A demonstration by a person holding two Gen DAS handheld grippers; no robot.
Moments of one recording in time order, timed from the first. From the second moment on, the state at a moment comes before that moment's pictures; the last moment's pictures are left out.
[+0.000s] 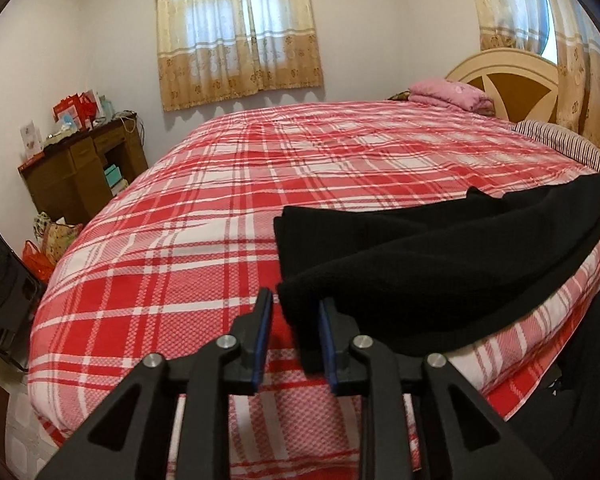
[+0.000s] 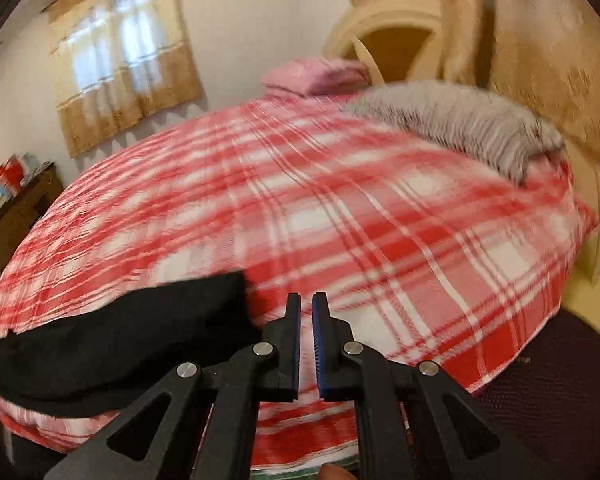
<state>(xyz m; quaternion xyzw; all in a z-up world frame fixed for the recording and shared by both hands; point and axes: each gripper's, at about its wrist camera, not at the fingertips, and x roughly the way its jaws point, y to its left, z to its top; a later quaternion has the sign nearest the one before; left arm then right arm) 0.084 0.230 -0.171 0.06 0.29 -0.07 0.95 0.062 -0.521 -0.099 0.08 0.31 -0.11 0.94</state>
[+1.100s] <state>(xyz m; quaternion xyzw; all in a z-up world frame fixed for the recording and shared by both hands) 0.086 0.223 -0.169 0.01 0.27 -0.04 0.96 0.091 -0.098 -0.199 -0.31 0.34 0.24 0.85</state>
